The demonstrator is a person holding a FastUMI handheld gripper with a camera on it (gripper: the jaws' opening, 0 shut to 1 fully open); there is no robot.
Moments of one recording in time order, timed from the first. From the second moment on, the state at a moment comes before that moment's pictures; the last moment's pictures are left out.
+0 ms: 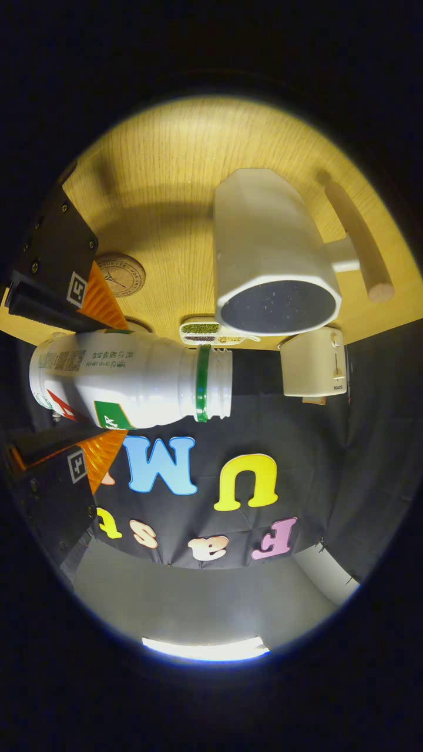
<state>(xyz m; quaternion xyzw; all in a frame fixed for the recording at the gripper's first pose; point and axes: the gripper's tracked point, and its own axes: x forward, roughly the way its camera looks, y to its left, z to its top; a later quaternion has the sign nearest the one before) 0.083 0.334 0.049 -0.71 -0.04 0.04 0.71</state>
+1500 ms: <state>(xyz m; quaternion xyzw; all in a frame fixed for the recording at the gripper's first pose) 0.078 0.343 0.066 -0.77 -0.07 0.03 0.63</state>
